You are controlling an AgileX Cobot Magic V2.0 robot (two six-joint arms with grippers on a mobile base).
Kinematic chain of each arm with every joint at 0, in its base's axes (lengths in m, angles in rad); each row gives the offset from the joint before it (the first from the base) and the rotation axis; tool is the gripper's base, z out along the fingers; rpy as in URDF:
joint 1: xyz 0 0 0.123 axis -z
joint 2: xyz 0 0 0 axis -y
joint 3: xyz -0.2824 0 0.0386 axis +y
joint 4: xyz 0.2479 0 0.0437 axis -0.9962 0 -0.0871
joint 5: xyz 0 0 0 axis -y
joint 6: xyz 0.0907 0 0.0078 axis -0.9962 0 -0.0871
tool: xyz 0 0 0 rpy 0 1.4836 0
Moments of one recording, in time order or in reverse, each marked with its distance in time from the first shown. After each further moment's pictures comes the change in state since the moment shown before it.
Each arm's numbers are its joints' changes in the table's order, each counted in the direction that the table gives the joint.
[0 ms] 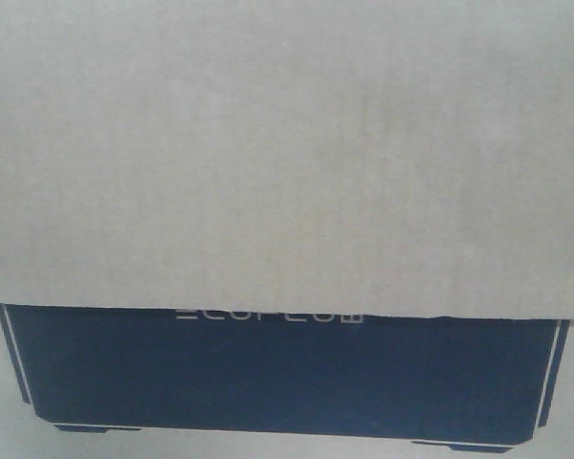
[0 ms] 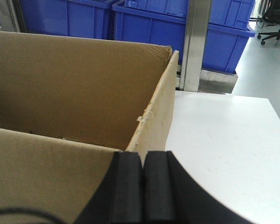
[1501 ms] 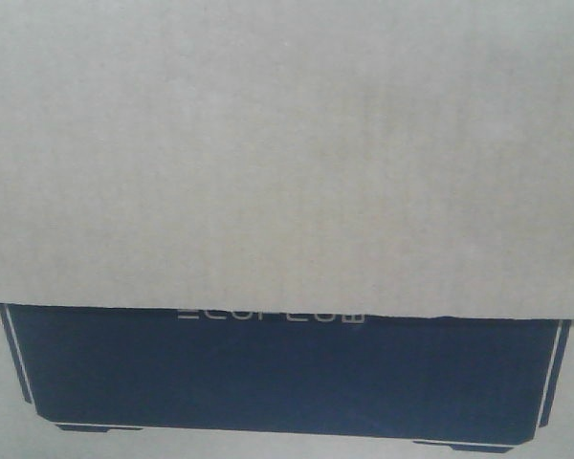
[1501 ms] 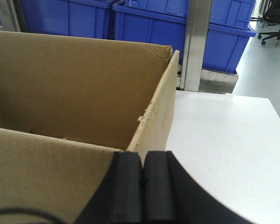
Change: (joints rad) left arm -0.141 0.017 0.508 0.027 0.588 0.000; right arm 0.000 0.000 0.000 0.000 -0.002 -0.002
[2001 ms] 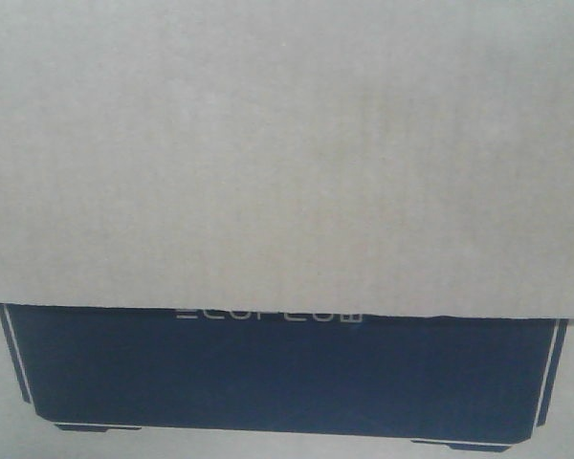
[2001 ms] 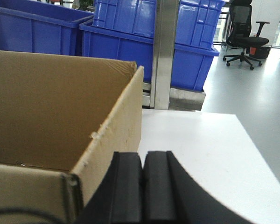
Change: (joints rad) left arm 0.000 0.000 0.000 0.001 0.001 0.000; right arm 0.000 0.000 0.172 0.135 0.273 -0.084
